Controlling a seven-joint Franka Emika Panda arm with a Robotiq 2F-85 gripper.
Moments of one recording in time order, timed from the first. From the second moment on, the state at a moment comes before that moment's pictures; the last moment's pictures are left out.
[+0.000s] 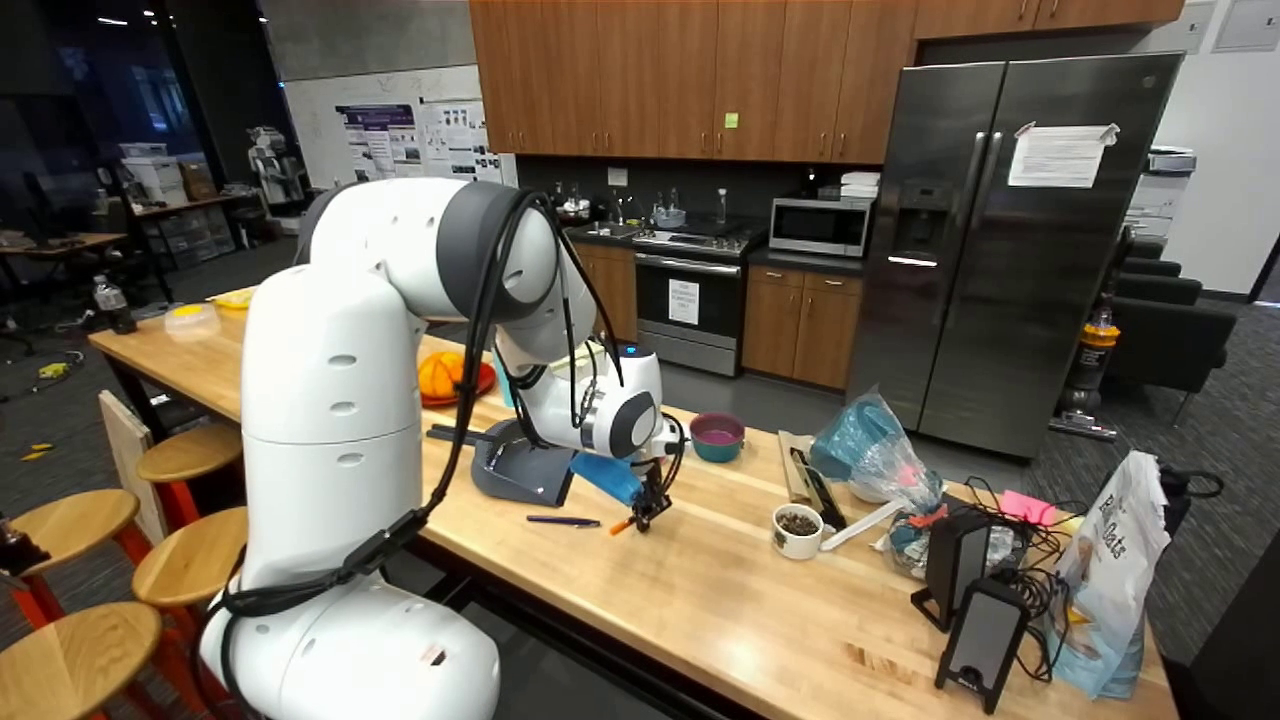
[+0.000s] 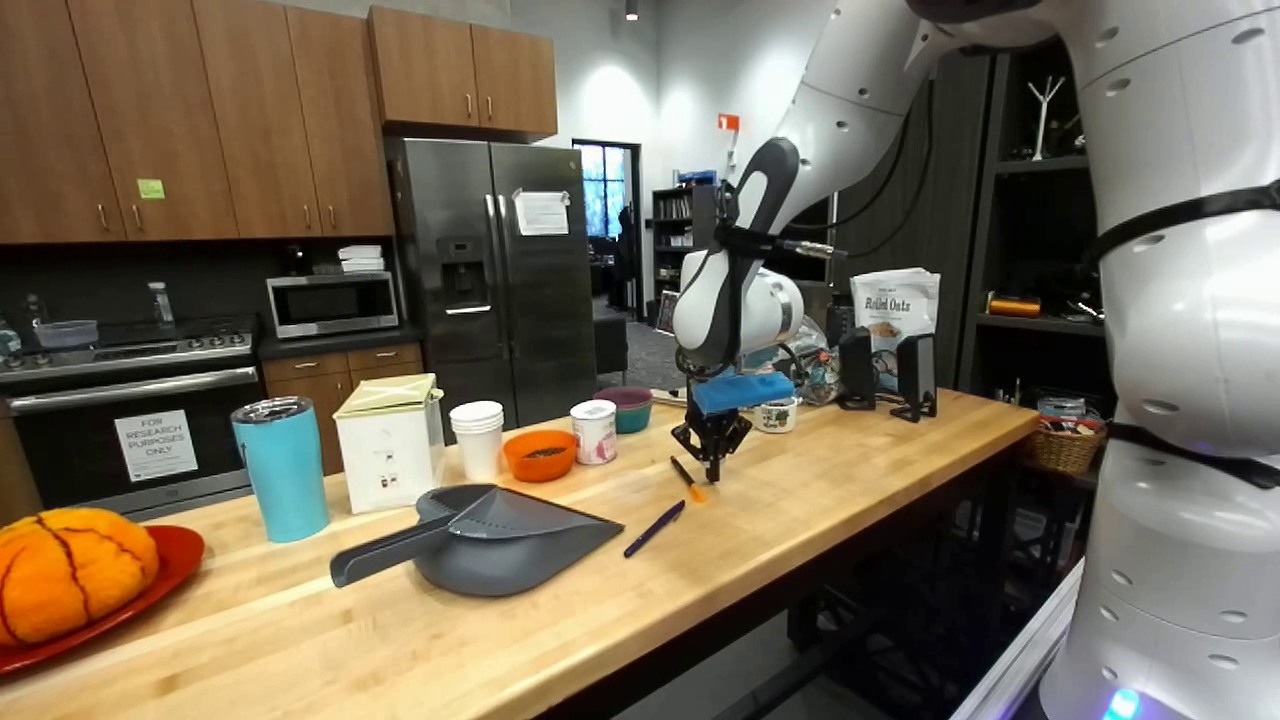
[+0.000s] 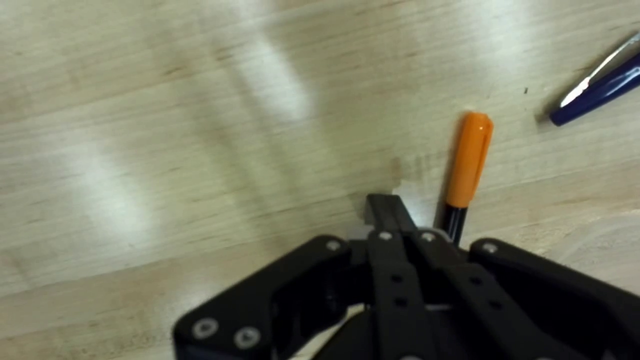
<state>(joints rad) 0.07 0.26 -0.06 -2.39 -0.01 2.69 0.34</state>
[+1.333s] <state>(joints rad) 0.09 0.20 -0.04 -2.40 -0.02 2.68 0.34</state>
